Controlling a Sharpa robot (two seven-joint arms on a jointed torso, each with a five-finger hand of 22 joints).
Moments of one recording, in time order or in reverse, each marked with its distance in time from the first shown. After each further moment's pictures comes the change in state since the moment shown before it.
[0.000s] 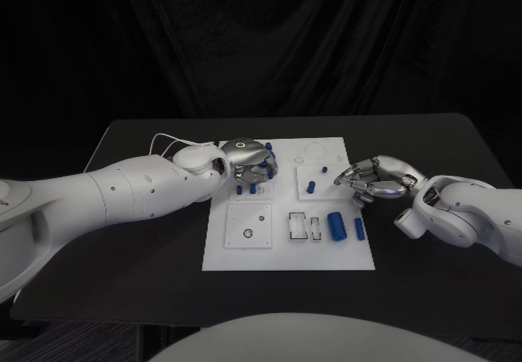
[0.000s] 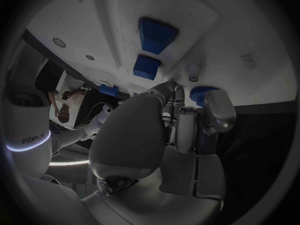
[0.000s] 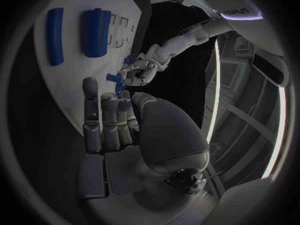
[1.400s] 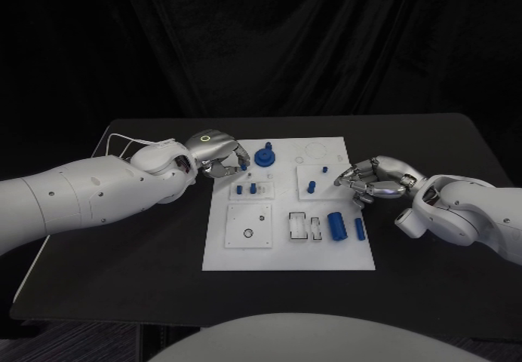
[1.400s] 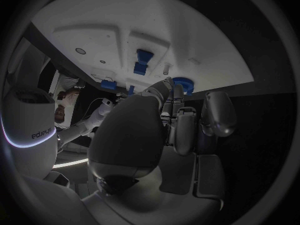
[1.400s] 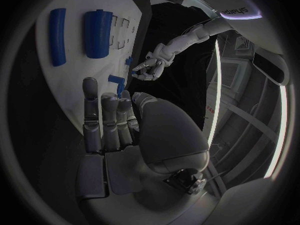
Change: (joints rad) left arm 0.035 -0.203 -0.003 0.162 -0.002 -0.081 -0.030; left_hand -0.030 0.006 -0.007 -0.013 0.006 0.057 -0.003 0.017 0.010 0.045 -0.009 -0.008 -0.003 0.011 -0.011 0.004 -0.008 -0.016 0.018 -0.011 0.026 0.000; right arm 0.000 -0.006 0.000 -0.005 0.000 0.019 -0.010; right_hand 0.000 0.000 0.000 0.000 0.000 0.000 0.000 0.000 0.000 0.000 0.000 0.000 -0.001 -0.003 -0.003 0.000 -0.004 0.000 0.000 0.000 -0.004 0.001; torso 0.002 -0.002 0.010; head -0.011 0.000
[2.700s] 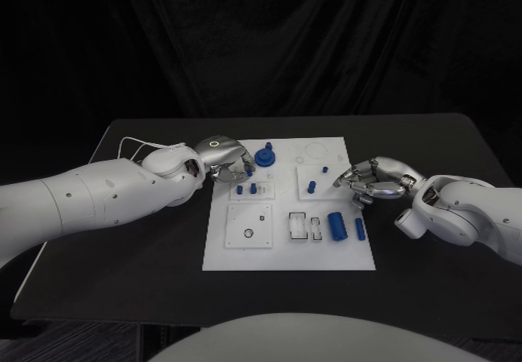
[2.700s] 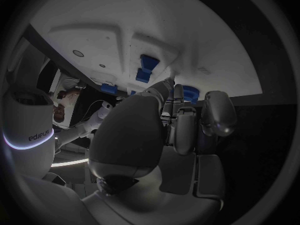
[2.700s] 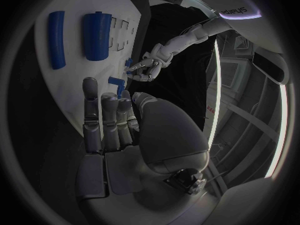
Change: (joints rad) left arm -0.022 0.047 0.000 -0.034 0.000 0.030 -0.009; left_hand -0.005 0.003 0.000 0.000 0.000 -0.009 0.009 -0.008 -0.004 0.007 0.007 -0.008 -0.002 0.000 0.000 -0.004 -0.009 0.000 0.000 0.000 -0.006 0.000; right arm 0.000 0.005 0.000 -0.004 0.000 0.013 -0.003; right_hand -0.005 0.005 0.000 0.000 0.000 0.000 0.000 0.004 -0.001 0.000 0.000 0.000 -0.001 0.000 0.000 0.000 0.000 0.000 0.000 0.000 0.000 0.000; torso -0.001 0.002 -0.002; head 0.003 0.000
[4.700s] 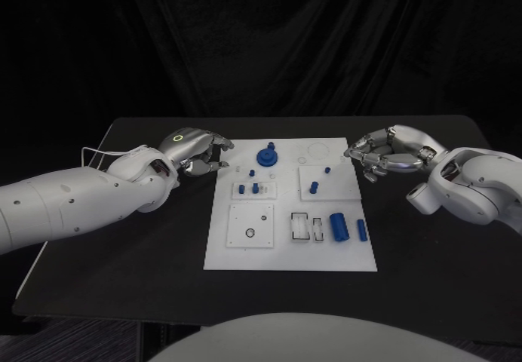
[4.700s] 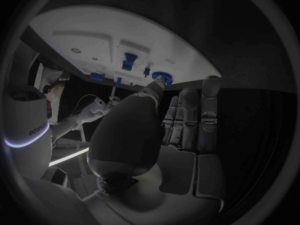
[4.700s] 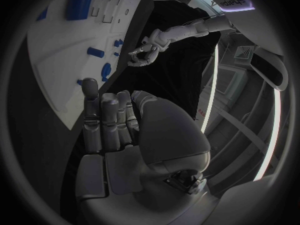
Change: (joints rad) left arm -0.002 -0.191 0.000 0.128 0.131 -0.196 -0.017; left_hand -0.064 0.000 -0.125 0.071 -0.027 -0.277 0.029 -0.004 -0.136 -0.224 0.077 0.018 0.074 -0.515 0.090 -0.451 -0.563 0.055 -0.372 0.078 -0.704 -0.021; right arm 0.132 -0.040 0.000 0.060 -0.016 -0.070 -0.005; right_hand 0.031 -0.040 0.012 -0.026 0.000 0.000 0.000 0.015 -0.004 -0.149 -0.005 -0.140 -0.187 0.028 -0.005 0.041 0.010 0.000 0.044 -0.007 0.042 0.031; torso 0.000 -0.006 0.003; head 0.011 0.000
